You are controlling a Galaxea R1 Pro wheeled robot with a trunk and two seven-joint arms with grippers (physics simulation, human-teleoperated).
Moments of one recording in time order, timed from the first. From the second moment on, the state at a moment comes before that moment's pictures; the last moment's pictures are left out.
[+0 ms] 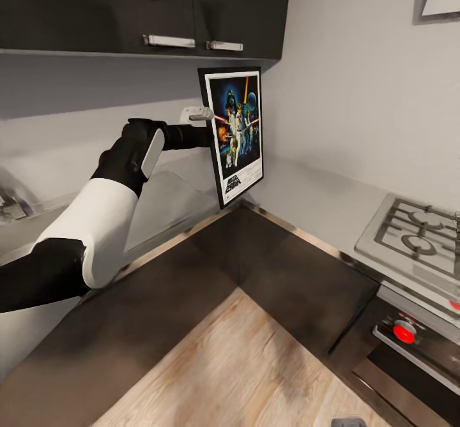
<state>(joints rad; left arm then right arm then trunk) -1.55 -0.12 0.00 -0.65 0.00 0.65 -0.51 -0.13 -0.05 0.01 -0.58 0.00 -0.04 0.00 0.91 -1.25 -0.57</state>
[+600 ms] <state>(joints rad) -1.55 -0.12 0.00 -0.66 0.00 0.65 -0.51 -0.13 -0.05 0.01 -0.59 0.00 -0.02 0.00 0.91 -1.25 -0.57</state>
